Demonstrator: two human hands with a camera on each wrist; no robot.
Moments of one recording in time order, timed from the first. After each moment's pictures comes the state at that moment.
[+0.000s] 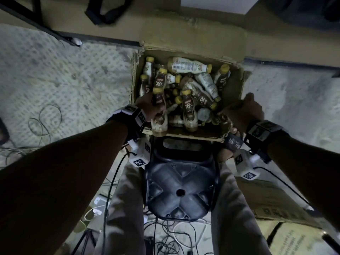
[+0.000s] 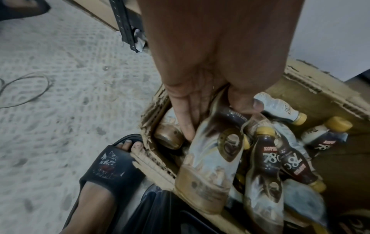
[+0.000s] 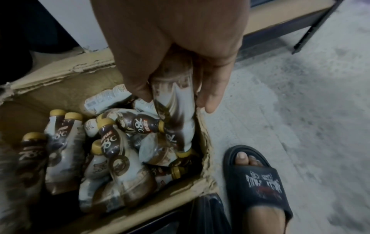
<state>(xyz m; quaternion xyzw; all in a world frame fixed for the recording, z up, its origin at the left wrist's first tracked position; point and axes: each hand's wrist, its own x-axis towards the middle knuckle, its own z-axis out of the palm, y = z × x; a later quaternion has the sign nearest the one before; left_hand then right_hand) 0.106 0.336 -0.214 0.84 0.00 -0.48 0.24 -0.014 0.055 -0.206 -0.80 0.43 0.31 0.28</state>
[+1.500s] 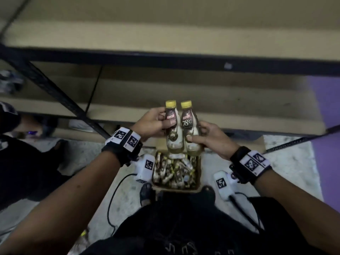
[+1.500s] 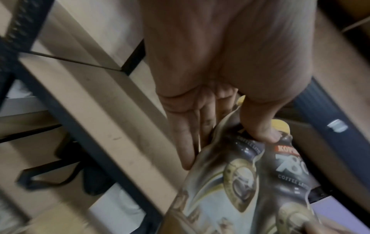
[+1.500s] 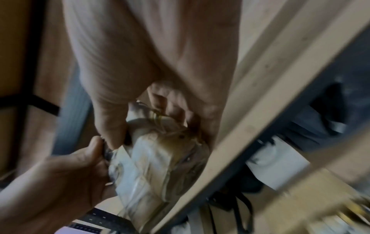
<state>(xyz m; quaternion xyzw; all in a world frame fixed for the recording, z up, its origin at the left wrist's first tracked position) 0.160 0.271 0.385 0.72 -0.12 -0.39 0.57 0.043 0.073 0.359 -0.67 0.17 0.15 0.71</state>
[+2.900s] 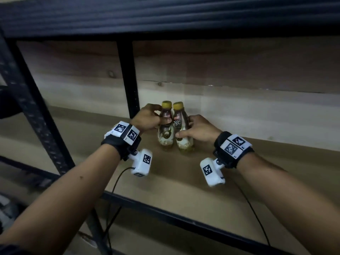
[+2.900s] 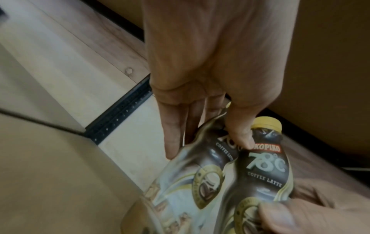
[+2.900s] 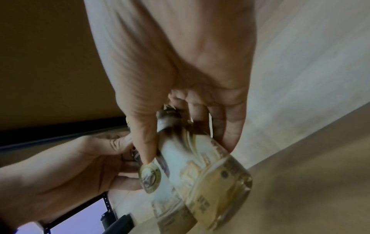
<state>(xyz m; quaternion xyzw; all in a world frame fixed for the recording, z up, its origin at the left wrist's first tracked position) 0.496 0.318 0.645 0.85 -0.16 -0.03 0.51 0.454 0.122 0.619 -0.89 -0.04 -0.01 0.45</state>
